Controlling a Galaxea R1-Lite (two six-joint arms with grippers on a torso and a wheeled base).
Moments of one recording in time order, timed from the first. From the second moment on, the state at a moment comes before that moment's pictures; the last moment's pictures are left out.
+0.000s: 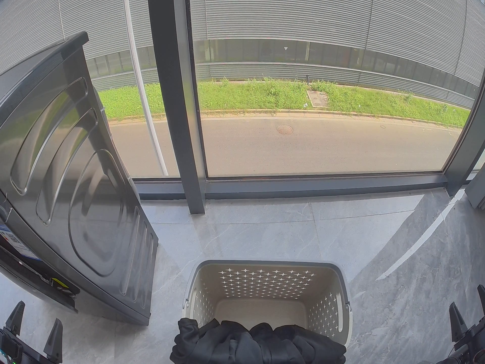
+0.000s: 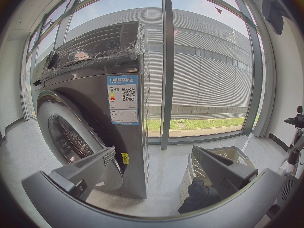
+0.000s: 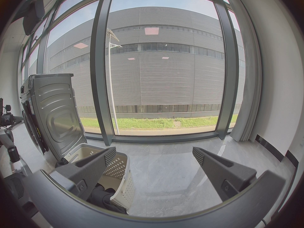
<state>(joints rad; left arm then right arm) 0.00 0.02 -0.02 0.00 0.02 -0.03 0.00 0.02 -0.02 0.00 0.00 0.00</state>
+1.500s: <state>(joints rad) 0.00 0.02 -0.02 0.00 0.02 -0.03 0.00 0.02 -0.02 0.00 0.00 0.00</state>
